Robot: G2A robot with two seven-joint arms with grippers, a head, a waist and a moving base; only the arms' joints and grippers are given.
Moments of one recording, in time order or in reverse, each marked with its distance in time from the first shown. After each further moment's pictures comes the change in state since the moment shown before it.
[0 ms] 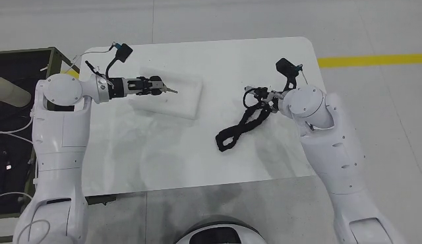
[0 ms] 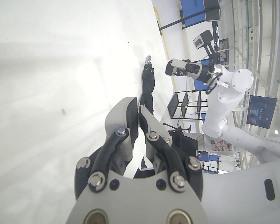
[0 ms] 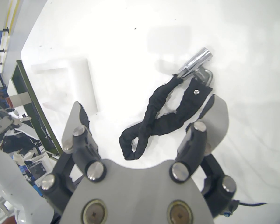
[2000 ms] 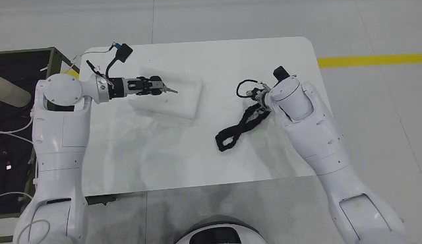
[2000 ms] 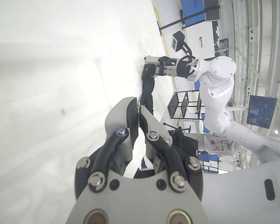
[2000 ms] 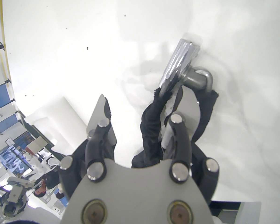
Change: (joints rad) left arm 0.000 0.000 0.000 0.000 0.000 0.000 0.000; right arm 0.172 -0.035 -0.178 0.349 0.328 0.320 -0.322
